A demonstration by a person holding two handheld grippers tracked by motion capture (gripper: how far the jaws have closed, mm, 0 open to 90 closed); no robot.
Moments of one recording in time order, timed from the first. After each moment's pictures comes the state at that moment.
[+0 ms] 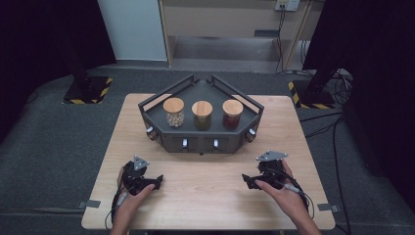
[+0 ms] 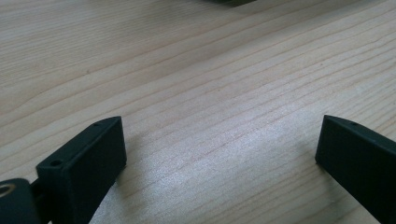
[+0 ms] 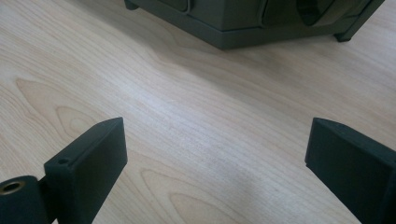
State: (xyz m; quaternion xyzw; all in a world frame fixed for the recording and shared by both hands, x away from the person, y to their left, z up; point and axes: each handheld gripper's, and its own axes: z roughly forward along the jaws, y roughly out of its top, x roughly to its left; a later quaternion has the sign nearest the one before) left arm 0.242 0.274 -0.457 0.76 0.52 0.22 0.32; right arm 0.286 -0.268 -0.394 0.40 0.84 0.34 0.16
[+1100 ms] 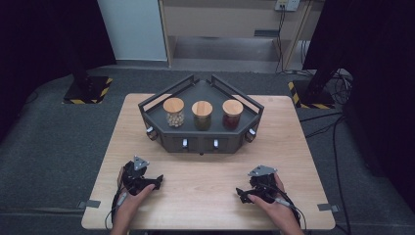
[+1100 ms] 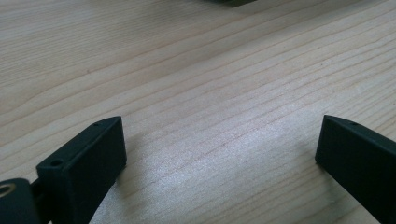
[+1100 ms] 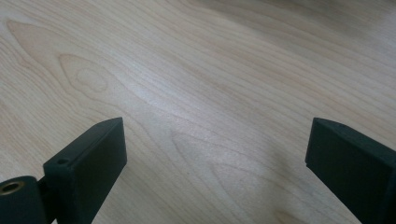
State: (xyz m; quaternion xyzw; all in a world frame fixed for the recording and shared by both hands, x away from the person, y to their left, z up) left arm 0.241 0.273 -0.457 0.76 0.52 0.22 0.32; right arm 0.265 -0.250 -0.433 0.39 0.85 0.32 0.15
